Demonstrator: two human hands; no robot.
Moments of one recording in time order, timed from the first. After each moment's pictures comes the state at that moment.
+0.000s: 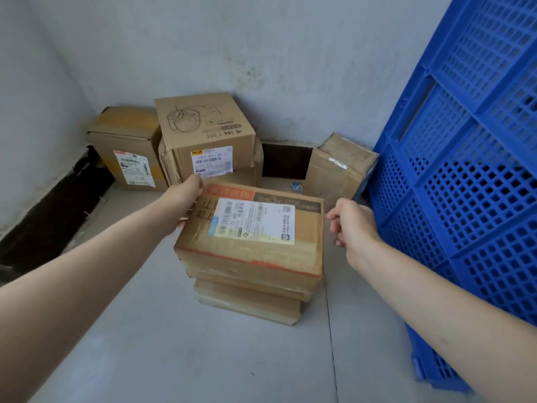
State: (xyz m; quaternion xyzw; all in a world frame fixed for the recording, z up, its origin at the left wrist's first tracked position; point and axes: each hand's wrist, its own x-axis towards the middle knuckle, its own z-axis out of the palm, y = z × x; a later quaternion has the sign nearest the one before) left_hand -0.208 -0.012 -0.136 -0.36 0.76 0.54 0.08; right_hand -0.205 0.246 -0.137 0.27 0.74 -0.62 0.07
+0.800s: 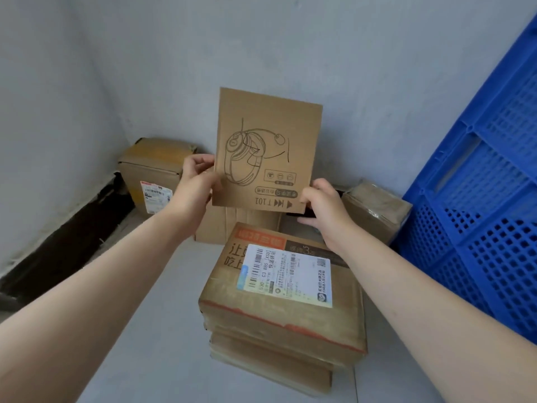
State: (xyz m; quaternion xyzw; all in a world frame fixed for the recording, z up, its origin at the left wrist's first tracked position) left_hand -0.257 -0.057 -0.116 -0.15 0.65 0.74 -0.13; right_hand -0.299 0.153 -0.118 0.01 0.75 -0.65 0.12
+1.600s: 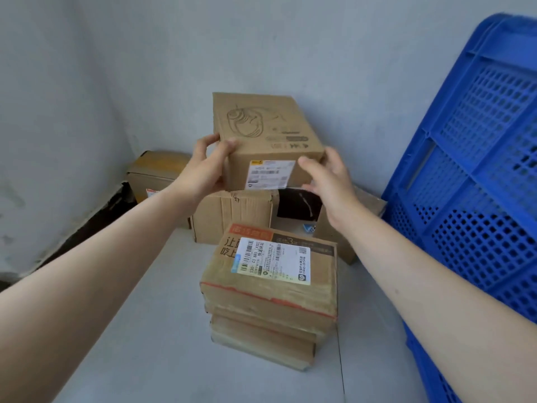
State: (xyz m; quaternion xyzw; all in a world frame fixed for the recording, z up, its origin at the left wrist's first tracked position) left_hand -0.228 -0.025 -0.044 -0.12 0.73 0.67 -0.08; right_hand -0.272 0.181 -0.059 -0.09 0.71 -0.70 0.00
